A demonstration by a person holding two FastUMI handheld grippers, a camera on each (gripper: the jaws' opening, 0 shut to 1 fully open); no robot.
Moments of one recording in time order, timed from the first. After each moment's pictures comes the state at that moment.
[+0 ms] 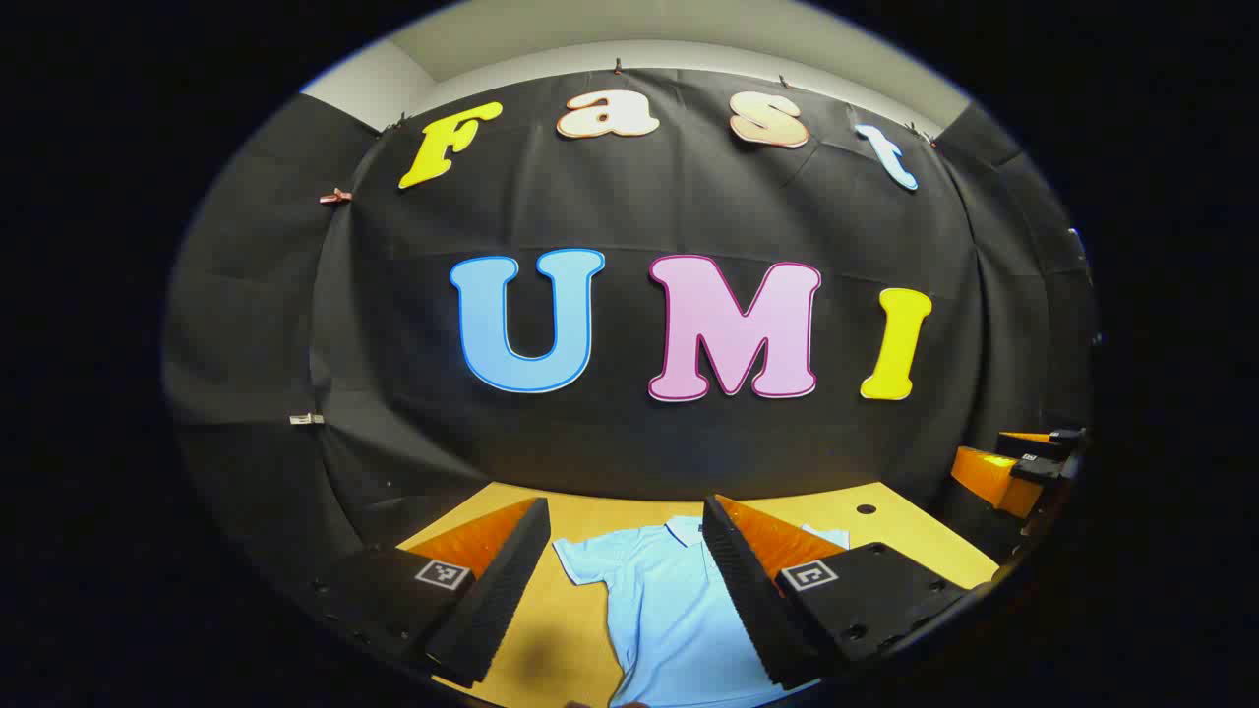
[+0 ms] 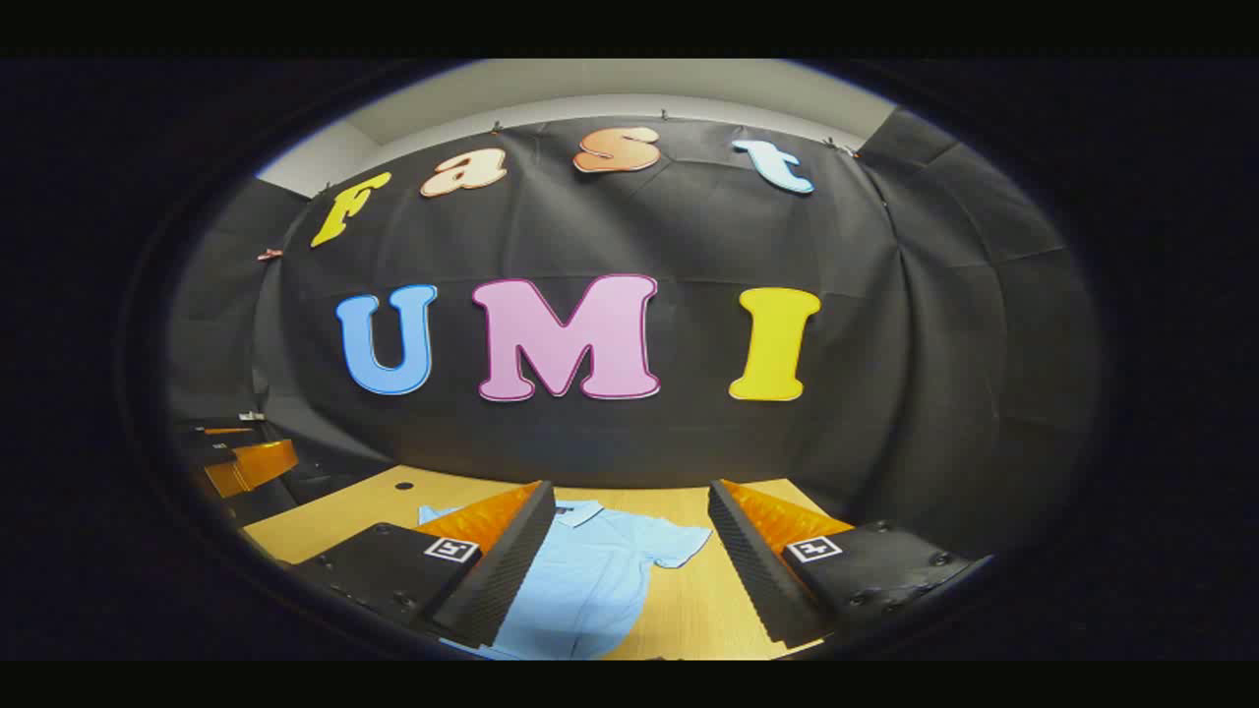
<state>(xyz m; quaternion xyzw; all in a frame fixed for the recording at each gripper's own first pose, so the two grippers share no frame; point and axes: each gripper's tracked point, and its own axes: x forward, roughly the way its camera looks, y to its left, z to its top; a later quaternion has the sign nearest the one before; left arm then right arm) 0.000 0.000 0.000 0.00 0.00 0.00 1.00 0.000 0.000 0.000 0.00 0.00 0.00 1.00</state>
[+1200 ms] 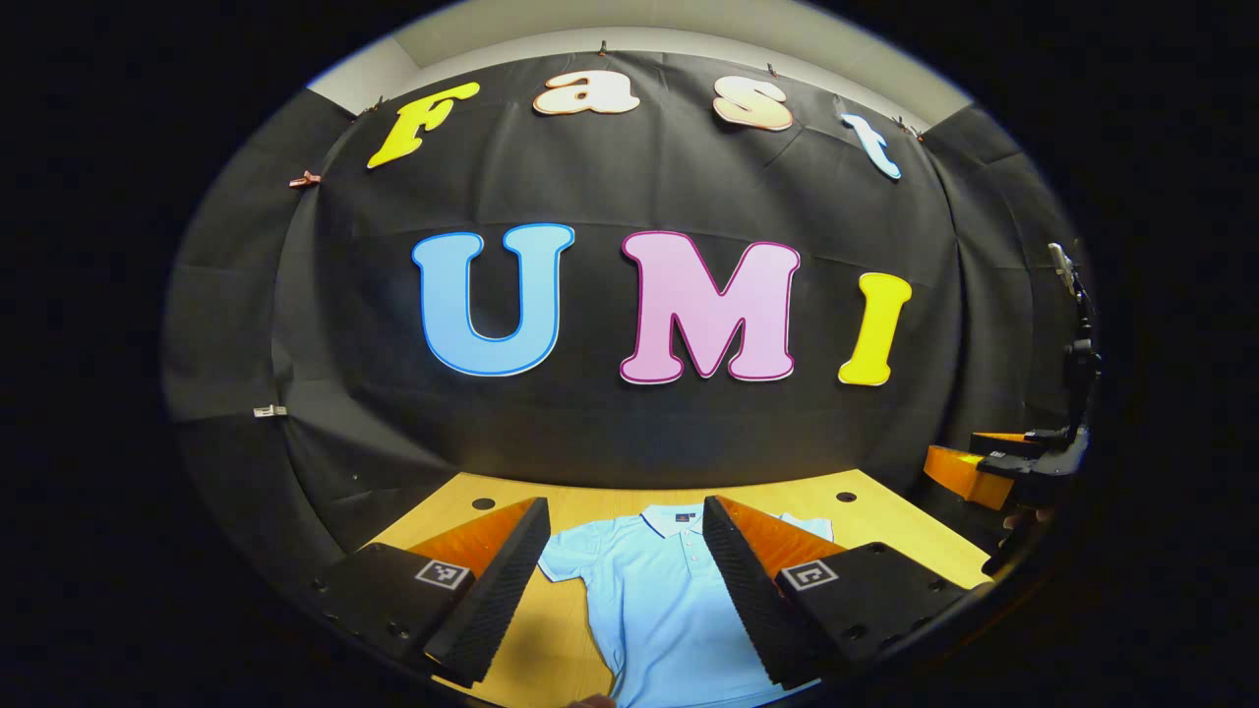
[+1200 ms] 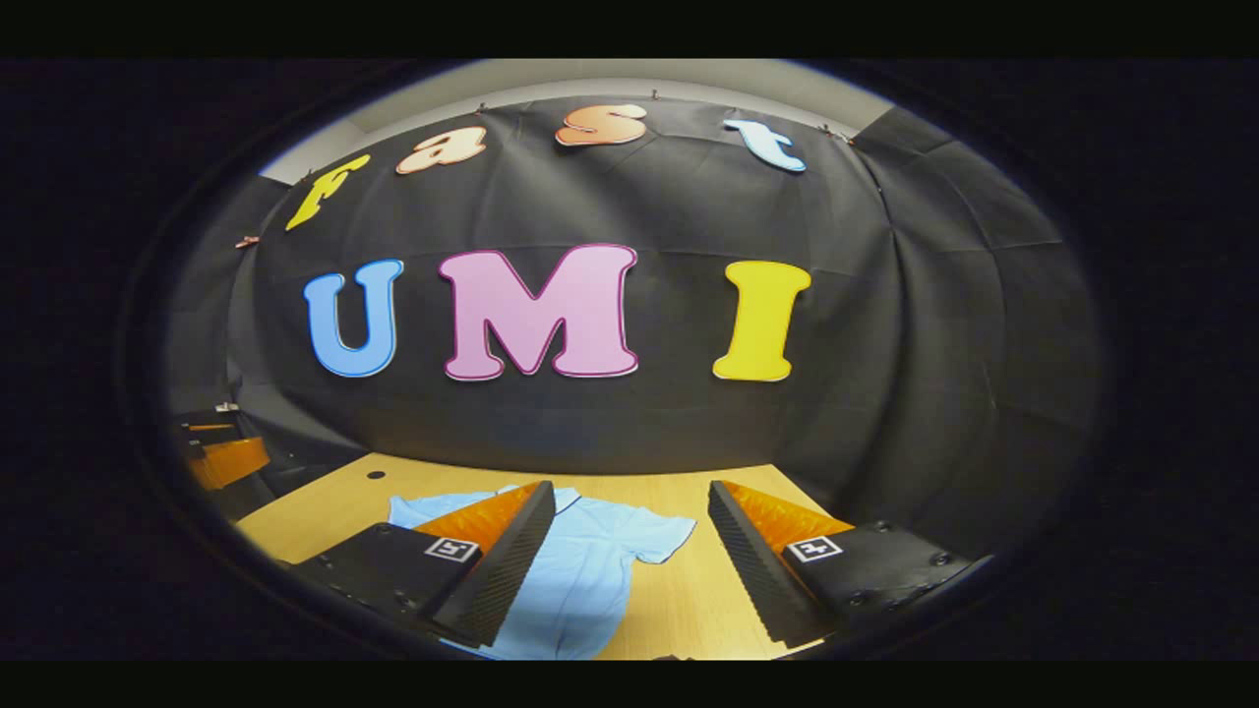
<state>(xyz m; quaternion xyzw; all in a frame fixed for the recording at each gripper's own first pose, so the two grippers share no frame) 0.031 -0.009 -0.016 0.00 0.03 -0.05 1.00 0.046 -0.025 -0.026 -0.01 0.04 -0.04 1.00</state>
